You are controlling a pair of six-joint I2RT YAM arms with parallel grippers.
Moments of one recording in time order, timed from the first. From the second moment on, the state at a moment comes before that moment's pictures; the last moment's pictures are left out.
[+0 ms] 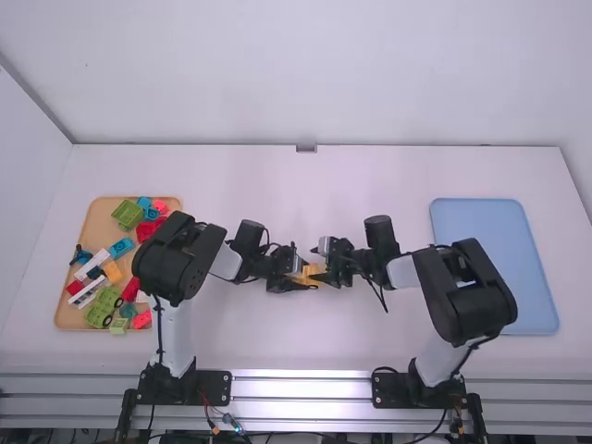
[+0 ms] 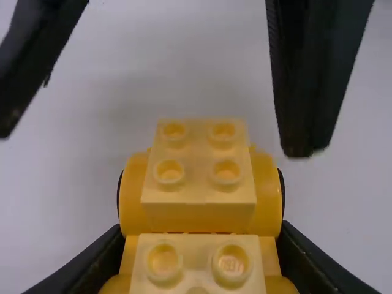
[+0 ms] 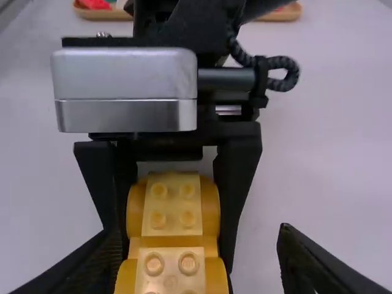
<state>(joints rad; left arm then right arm) -0.32 2.07 0.70 0.43 1.01 0.94 0.29 1.82 0.57 0.39 -1.03 -0.83</state>
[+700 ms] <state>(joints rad) -0.32 2.07 0.70 0.43 1.01 0.94 0.32 1.80 0.58 0.24 -0.89 -0.85</state>
